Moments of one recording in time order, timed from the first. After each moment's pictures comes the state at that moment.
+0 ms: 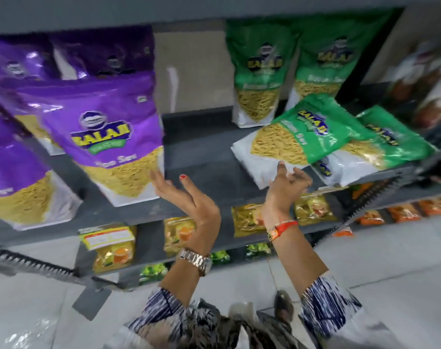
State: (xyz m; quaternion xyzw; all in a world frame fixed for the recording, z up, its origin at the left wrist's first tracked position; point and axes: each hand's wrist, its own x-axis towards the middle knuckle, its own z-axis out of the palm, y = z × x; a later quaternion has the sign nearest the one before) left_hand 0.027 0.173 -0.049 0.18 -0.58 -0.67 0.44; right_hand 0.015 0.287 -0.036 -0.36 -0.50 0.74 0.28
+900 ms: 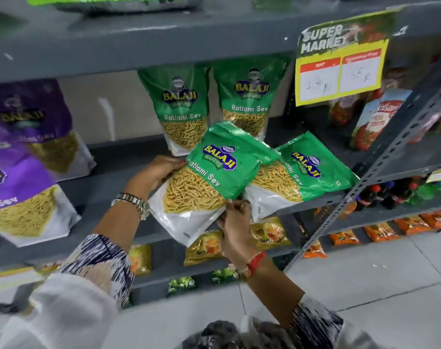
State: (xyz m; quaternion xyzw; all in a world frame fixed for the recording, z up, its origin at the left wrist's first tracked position) left_hand -0.121 0.274 -0.004 0.10 -0.79 -0.58 -0.15; right_hand 0.005 0.428 -0.048 -0.29 -0.47 0.84 -0.01
